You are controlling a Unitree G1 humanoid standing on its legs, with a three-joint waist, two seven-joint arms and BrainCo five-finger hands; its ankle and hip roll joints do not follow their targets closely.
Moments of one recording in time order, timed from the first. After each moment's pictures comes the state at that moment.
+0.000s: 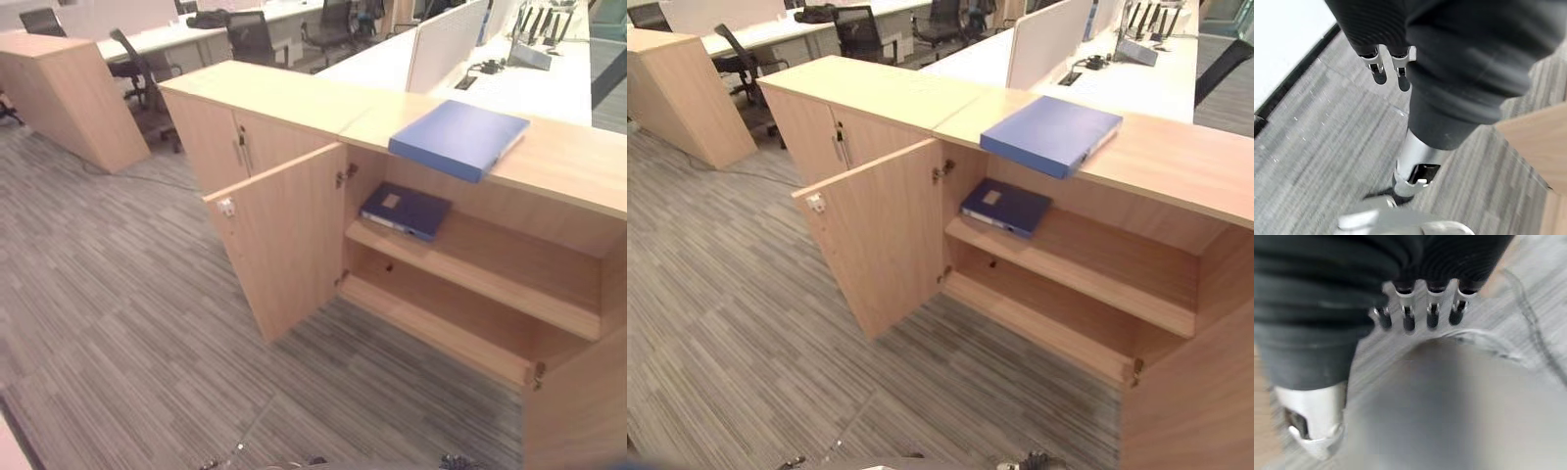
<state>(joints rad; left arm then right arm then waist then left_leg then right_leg) 0.05 0.25 -0.22 1.29 -0.14 -0.04 0.09 -0.09 -0.25 0.31 1.33 0.02 0.04 -0.03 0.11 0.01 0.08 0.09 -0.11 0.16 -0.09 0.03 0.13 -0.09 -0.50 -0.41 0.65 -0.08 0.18</state>
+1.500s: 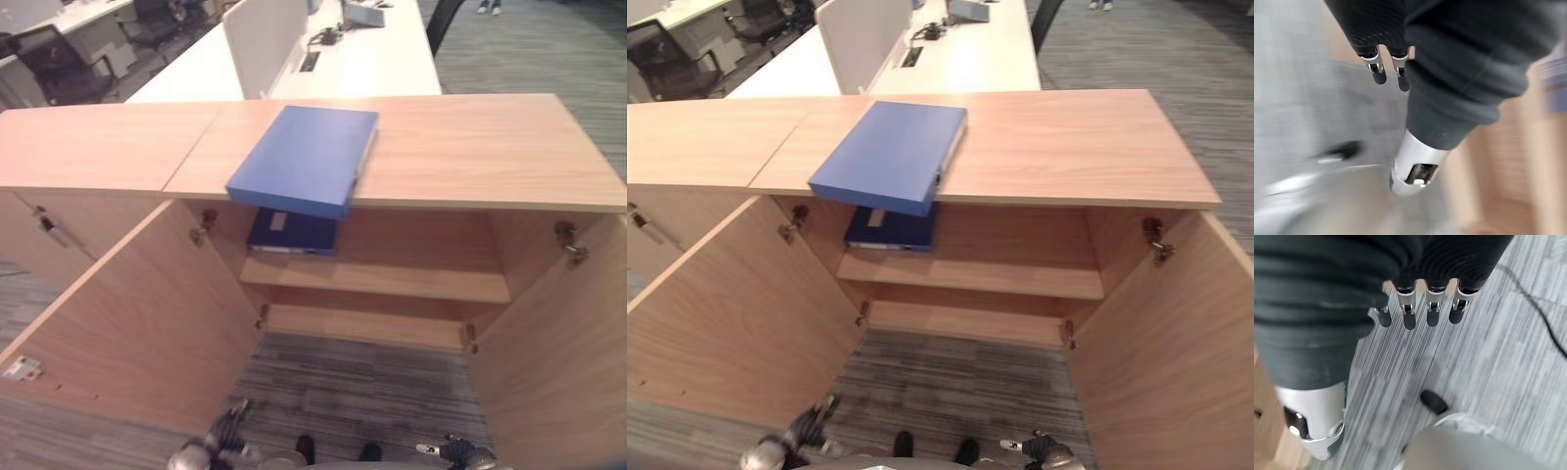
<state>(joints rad) 0.20 0.43 -0.36 0.43 -0.15 0.00 -0.09 -0.08 -0.26 0.28 1.28 0.14 0.03 -0.04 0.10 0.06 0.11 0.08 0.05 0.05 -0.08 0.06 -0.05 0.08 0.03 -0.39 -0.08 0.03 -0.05</state>
